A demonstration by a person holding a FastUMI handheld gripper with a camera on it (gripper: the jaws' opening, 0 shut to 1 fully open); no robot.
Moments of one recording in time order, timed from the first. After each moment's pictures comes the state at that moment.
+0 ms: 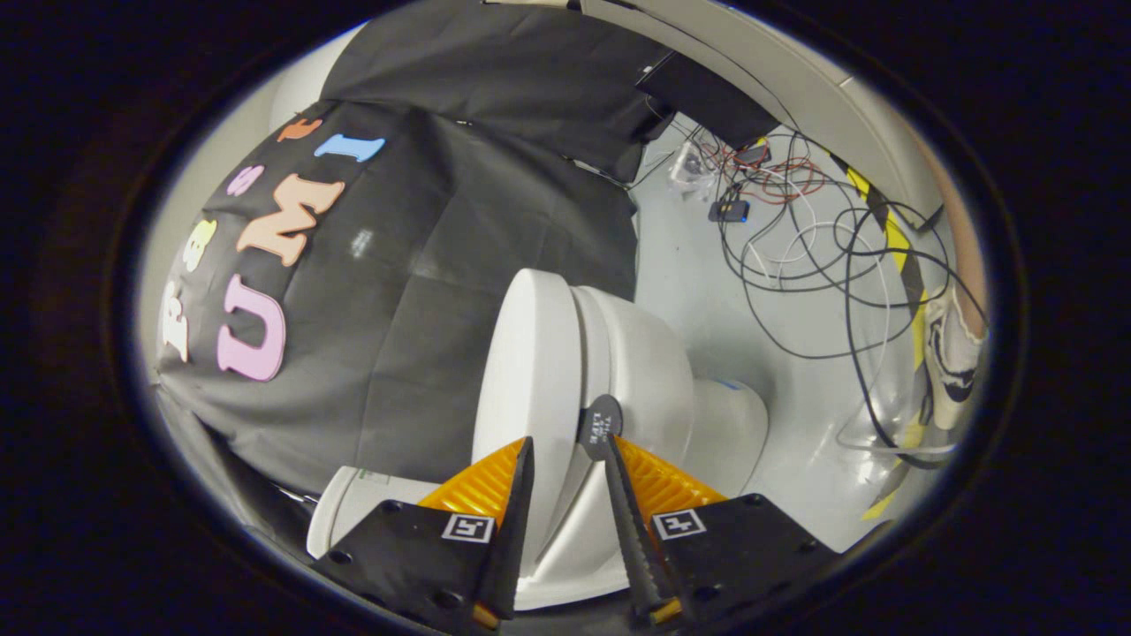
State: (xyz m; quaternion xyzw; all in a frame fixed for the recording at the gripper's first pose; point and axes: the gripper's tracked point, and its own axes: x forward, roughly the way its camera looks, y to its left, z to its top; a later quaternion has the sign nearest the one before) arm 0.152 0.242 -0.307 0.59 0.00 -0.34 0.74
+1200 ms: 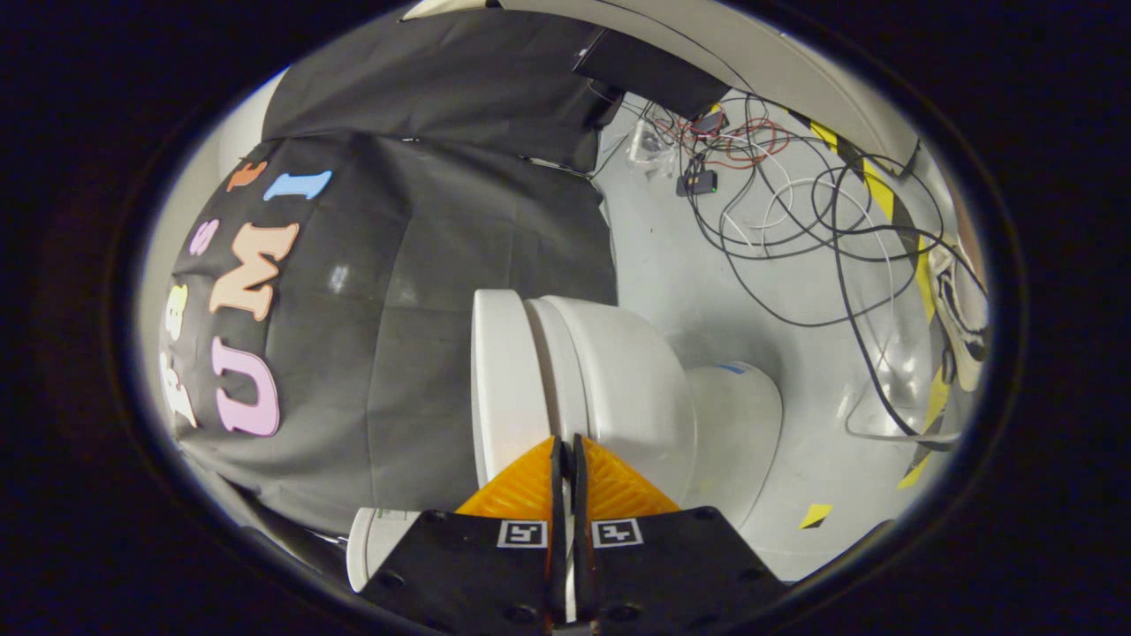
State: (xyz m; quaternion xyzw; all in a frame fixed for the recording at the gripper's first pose) arm 0.169 0.215 -0.312 0.65 -0.02 -0.34 0.68
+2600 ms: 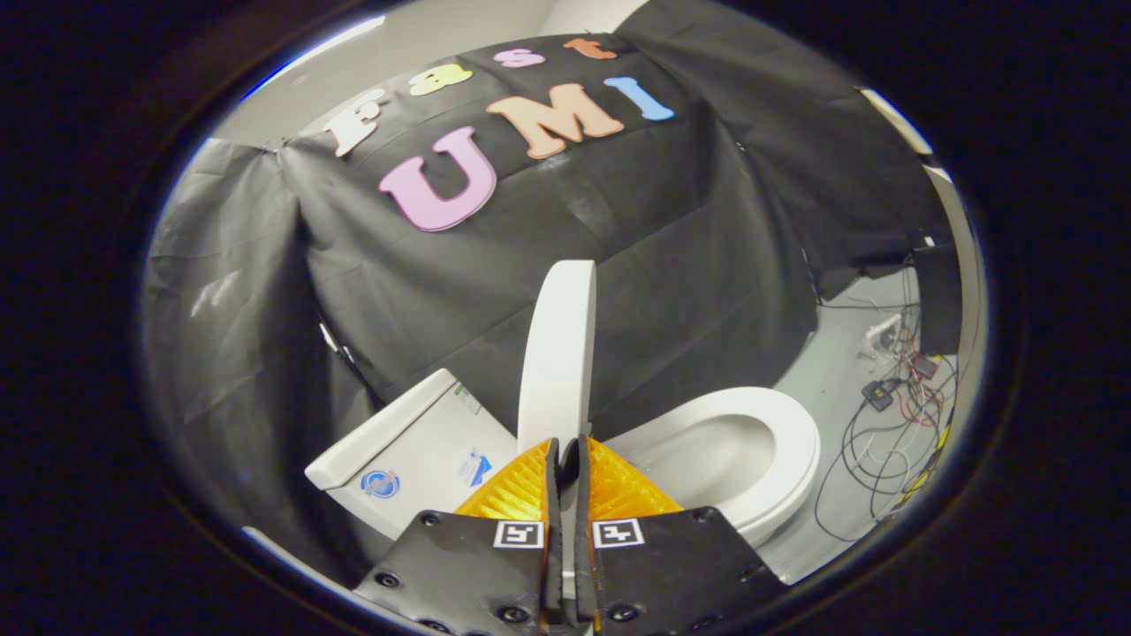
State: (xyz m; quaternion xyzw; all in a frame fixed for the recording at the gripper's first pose) arm 0.237 0.322 -0.083 0.26 0.02 -0.18 0.95
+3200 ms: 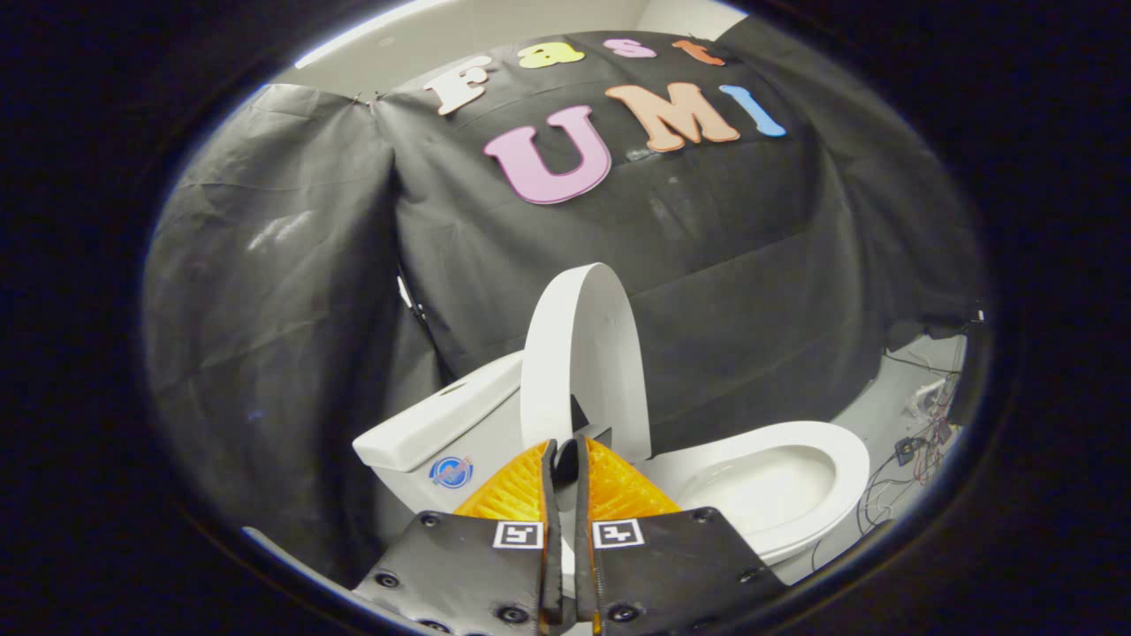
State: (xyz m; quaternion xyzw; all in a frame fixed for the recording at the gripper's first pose) arm 0.287 0.404 -0.043 0.18 0.03 -0.07 0.98
